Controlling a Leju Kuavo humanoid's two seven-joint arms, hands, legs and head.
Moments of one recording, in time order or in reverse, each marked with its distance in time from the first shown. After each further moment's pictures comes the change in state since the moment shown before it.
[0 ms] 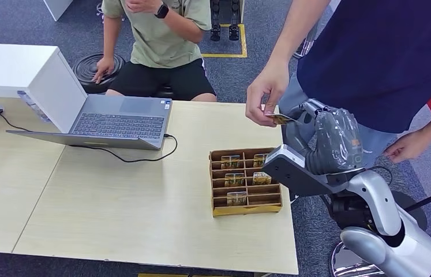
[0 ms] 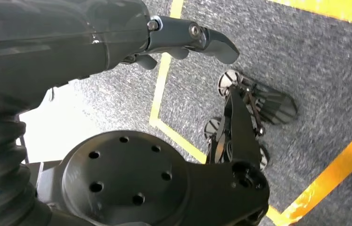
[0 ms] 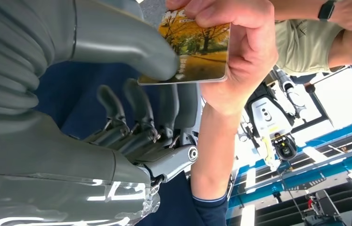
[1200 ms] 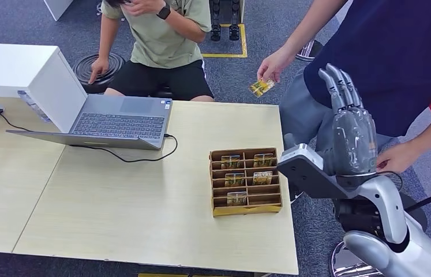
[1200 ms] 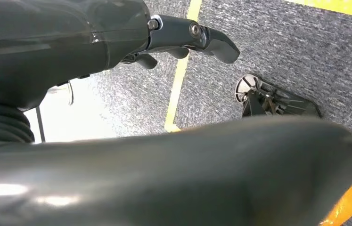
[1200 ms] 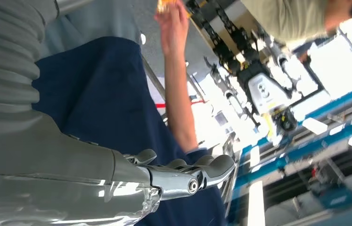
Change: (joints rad) left arm -0.001 0.001 -0.036 0.000 0.007 0.046 0.071; right arm 0.050 0.000 -0.052 -0.028 0.040 -0.128 0.007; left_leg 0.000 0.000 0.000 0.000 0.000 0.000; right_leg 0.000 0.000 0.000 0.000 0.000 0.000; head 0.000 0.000
